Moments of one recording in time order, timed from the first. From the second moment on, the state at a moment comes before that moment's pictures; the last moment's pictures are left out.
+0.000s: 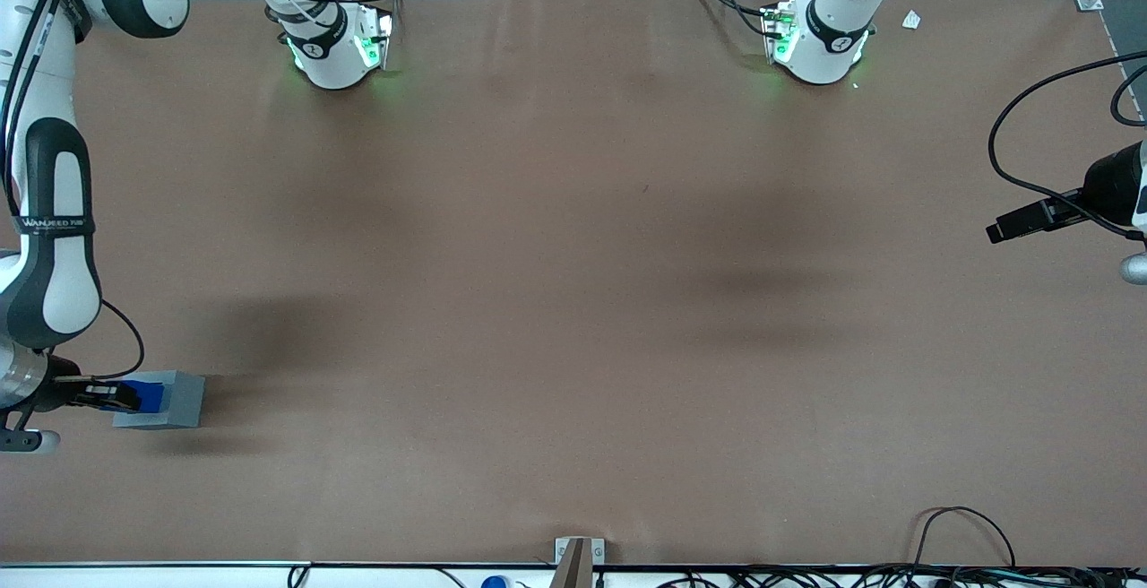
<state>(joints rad) -0.25 0.81 -0.03 -1.19 0.06 2.10 -0.26</state>
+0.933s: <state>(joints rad) -0.26 0.83 -0.02 -1.20 0.06 2.09 -0.27</state>
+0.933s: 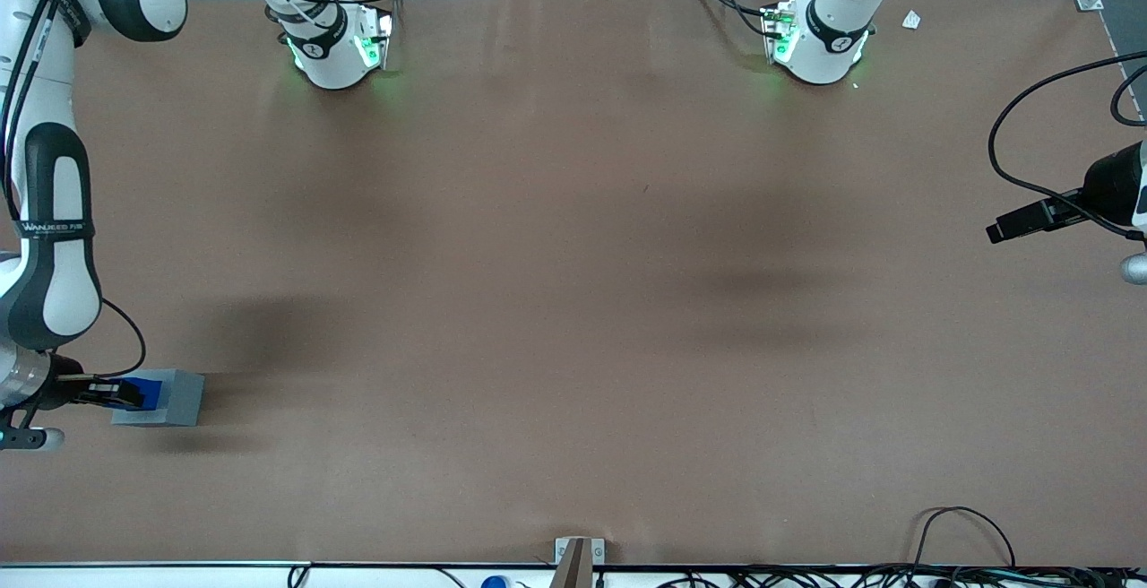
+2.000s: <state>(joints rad) -0.11 0.28 -0.01 -1.26 0.04 1.57 -0.09</state>
